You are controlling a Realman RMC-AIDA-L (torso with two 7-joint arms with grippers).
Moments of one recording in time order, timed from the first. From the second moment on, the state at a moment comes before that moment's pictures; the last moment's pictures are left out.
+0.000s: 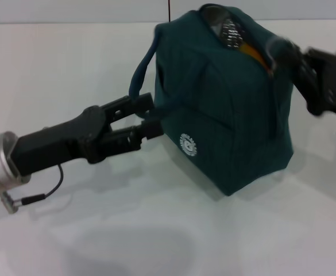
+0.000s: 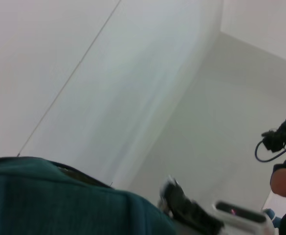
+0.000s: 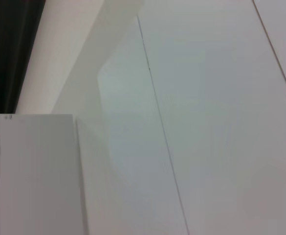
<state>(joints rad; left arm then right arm) -0.44 -2.09 0.73 0.46 1.65 1.89 -1.44 0.49 2.03 -1.35 -0.25 -0.77 -1.72 0.85</state>
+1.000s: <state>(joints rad) -0.37 -2.09 0.73 0.34 1.56 1.74 -1.18 0.70 2.03 -1.58 -0.33 -0.76 -1.53 0.96</state>
